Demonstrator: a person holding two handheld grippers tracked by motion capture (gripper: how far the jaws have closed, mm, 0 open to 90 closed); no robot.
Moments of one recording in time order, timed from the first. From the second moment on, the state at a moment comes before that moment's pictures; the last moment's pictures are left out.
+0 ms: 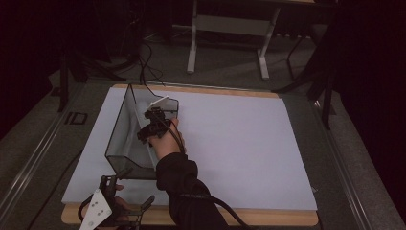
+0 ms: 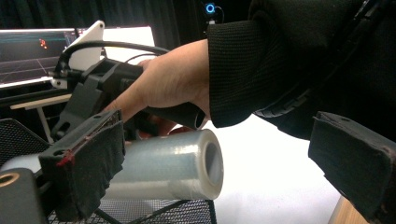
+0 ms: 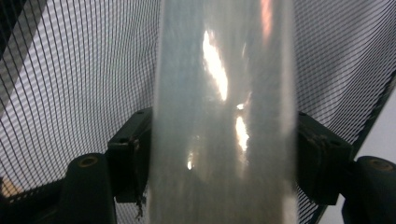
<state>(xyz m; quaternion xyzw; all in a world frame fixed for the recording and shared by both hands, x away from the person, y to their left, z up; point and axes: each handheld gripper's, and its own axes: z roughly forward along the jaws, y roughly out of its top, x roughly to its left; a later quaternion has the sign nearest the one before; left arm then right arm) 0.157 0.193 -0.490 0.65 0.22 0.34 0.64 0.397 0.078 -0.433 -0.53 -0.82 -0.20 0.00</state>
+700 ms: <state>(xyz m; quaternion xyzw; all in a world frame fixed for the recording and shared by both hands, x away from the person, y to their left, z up) 0.157 0.192 -0.491 0.65 0.22 0.34 0.64 0.400 0.067 -0.424 -0.52 -0.82 -0.23 -0.03</state>
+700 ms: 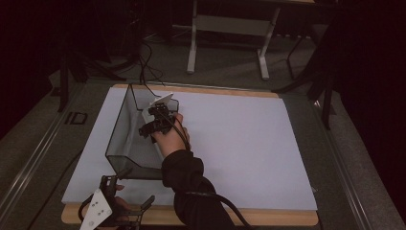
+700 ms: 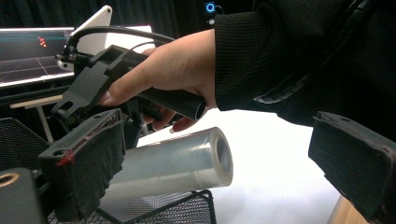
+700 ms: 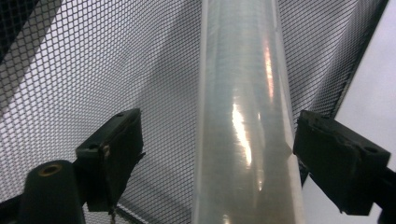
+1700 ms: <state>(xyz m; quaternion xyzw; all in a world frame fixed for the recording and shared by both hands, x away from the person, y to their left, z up) 0.158 0.190 -0.492 0.65 0.22 0.34 0.64 0.390 0.024 -0.411 -0.46 -0.84 -0.29 -0.06</state>
